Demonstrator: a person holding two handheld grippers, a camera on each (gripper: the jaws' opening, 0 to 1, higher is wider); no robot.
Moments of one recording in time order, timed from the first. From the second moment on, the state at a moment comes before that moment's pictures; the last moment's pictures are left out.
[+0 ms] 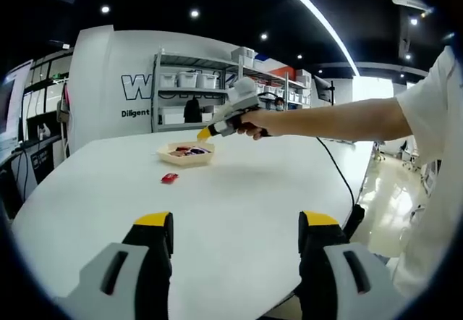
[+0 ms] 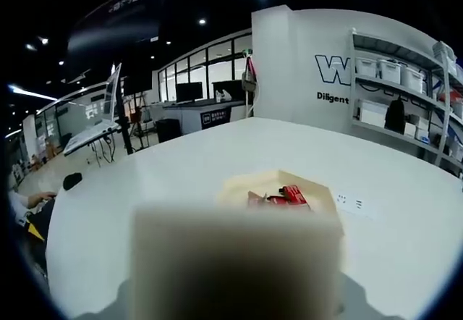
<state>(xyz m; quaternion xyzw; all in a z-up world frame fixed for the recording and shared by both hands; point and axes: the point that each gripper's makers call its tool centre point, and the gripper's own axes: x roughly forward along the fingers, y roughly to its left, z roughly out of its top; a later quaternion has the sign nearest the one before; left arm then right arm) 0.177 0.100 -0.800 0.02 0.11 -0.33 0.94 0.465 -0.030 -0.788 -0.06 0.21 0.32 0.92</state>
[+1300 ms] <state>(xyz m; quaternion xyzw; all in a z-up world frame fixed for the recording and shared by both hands) 0.165 0.093 -0.803 0.01 0.13 -0.33 0.93 0.400 0.014 -0.805 -0.08 0.21 0.40 0.89</state>
